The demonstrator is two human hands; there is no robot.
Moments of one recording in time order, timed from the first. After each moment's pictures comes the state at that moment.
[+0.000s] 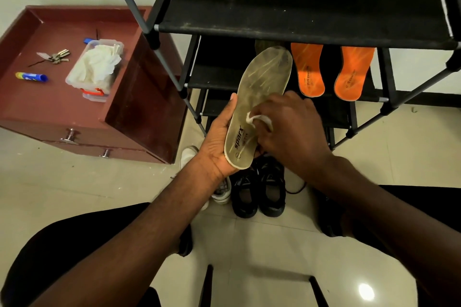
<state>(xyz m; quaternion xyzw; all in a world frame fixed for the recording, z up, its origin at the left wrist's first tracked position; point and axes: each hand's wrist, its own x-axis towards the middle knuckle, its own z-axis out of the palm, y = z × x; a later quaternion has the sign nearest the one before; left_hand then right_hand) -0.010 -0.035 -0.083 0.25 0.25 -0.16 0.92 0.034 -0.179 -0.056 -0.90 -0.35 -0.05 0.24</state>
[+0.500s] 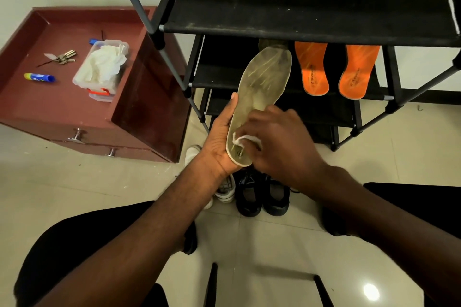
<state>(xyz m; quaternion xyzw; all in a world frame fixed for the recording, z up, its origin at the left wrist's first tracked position) -0.010 -0.031 -0.082 0.25 0.26 -0.16 0.92 0.018 -0.171 -0.056 -0.87 -0.42 0.00 0.25</state>
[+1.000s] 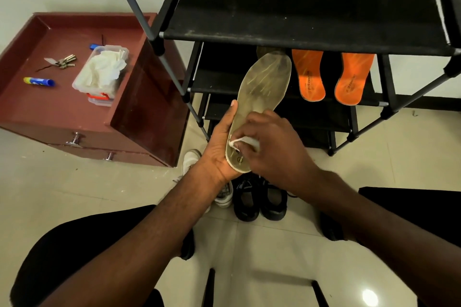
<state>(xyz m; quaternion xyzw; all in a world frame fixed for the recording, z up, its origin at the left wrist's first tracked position) -0.012 -0.035 -0.084 0.22 0.24 -0.17 0.93 0.018 -0.168 -0.054 -0.88 -0.38 0.02 0.29</state>
